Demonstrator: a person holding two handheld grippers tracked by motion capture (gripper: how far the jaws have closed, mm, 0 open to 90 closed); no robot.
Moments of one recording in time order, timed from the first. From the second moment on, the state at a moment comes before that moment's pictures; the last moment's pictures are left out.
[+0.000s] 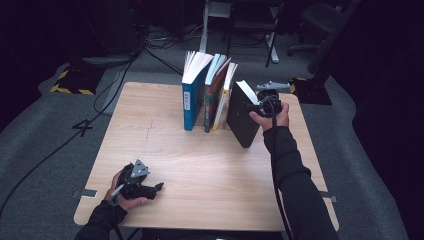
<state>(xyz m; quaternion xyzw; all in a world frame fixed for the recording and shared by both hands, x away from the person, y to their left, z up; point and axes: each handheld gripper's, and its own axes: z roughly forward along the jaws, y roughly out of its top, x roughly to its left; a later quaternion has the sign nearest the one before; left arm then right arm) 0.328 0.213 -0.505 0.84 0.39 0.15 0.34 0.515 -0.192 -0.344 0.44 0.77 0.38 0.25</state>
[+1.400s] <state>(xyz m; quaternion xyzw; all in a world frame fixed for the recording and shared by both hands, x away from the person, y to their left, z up) 0.328 0.212 -0.505 0.84 0.39 0.15 0.34 0.575 -0.155 -0.347 0.52 0.69 0.38 0.32</state>
